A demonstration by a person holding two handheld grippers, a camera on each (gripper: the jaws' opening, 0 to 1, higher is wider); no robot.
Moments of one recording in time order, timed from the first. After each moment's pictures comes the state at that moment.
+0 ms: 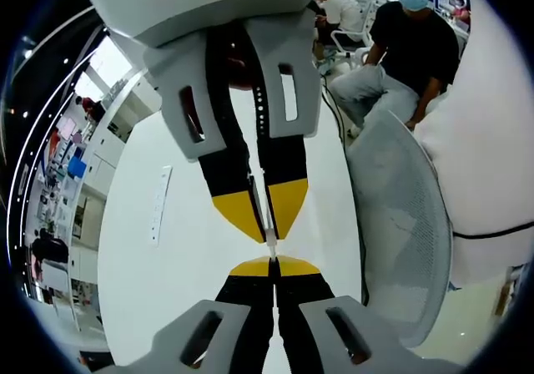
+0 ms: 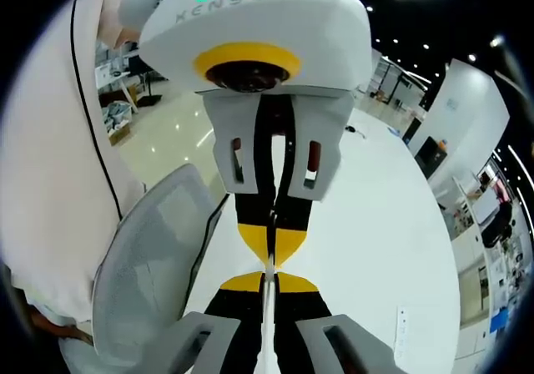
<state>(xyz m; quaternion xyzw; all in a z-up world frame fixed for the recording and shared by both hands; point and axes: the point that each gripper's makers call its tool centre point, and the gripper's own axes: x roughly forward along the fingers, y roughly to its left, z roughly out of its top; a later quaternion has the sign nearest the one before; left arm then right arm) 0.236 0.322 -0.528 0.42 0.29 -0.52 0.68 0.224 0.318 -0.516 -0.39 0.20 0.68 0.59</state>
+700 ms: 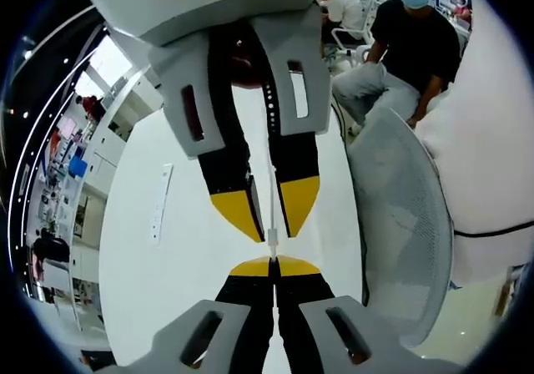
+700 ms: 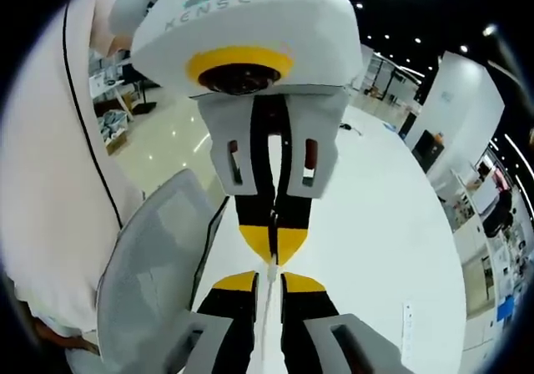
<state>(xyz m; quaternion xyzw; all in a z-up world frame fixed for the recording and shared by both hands) 0.235 0.323 -0.530 0.43 0.30 -0.52 0.68 0.222 0.321 -0.517 -0.38 0.21 0.68 0.60</state>
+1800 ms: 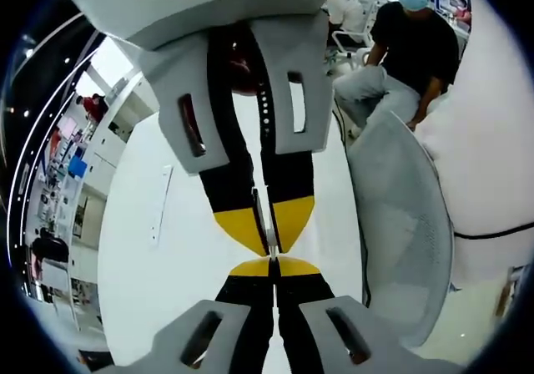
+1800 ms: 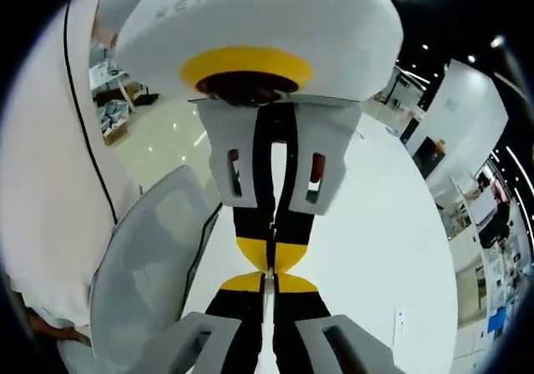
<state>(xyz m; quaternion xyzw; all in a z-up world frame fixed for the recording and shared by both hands) 0.237 0.323 -0.529 0.42 0.29 -0.52 0.68 0.224 0.329 -0.517 -0.40 0.19 0.68 0.59</state>
